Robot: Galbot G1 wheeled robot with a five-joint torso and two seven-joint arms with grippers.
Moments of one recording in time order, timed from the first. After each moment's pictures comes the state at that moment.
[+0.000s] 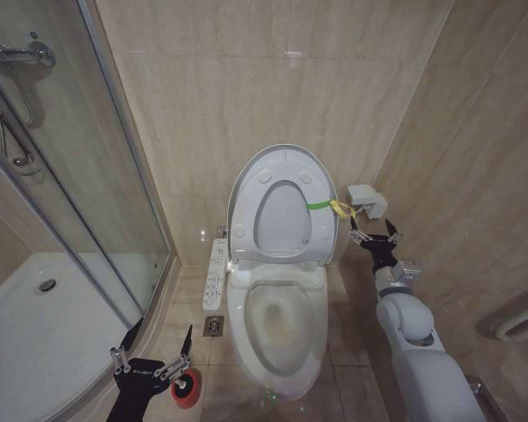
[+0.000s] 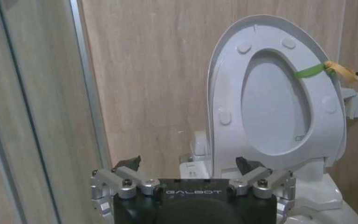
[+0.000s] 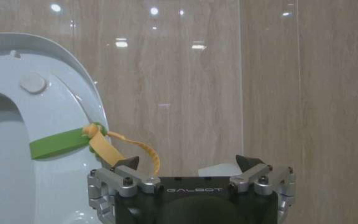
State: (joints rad) left arm 2.06 -1.40 -0.57 -2.50 -0.02 -0.02 0.00; right arm -1.03 1.31 0.65 1.79 0.29 -0.05 0.09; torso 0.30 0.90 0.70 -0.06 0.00
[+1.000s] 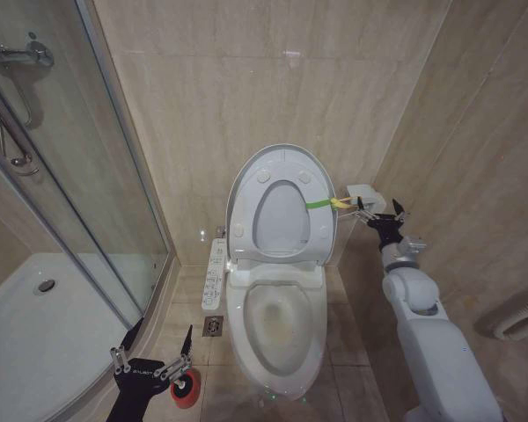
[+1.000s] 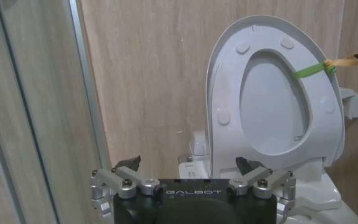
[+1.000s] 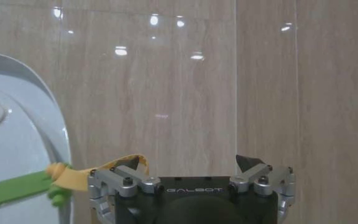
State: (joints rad) left arm 2.06 -1.40 -0.57 -2.50 -0.02 -0.02 0.00; right arm -0.93 1.21 0.66 1.76 0.34 -0.09 0.09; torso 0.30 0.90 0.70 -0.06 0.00
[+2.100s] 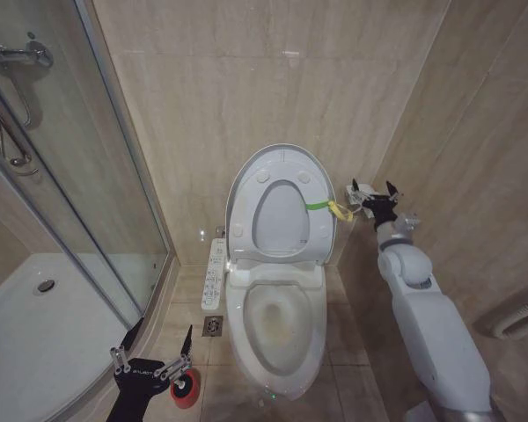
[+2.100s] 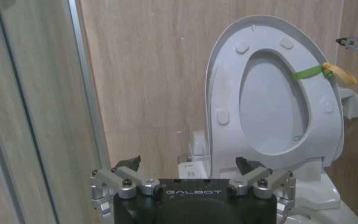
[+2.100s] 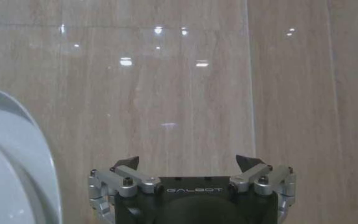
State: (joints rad) left arm 2.06 -1.40 -0.57 -2.50 -0.02 -0.02 0.00; right arm -0.71 1.18 0.56 1.63 0.39 -0.11 0.13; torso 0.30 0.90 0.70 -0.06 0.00
